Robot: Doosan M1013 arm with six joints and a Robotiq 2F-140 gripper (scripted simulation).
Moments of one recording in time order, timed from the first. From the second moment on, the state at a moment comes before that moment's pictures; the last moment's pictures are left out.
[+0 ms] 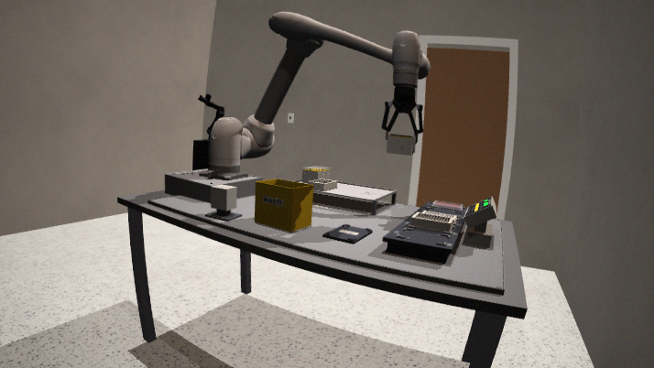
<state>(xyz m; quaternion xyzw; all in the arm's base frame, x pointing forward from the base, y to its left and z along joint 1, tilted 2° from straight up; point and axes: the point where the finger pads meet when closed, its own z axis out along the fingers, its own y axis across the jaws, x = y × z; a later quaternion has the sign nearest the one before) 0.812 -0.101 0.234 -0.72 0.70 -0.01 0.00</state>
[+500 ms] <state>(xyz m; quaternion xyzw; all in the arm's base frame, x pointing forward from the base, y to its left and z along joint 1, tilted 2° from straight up) 0.812 -0.101 0.234 -0.80 0.60 -0.01 0.00</state>
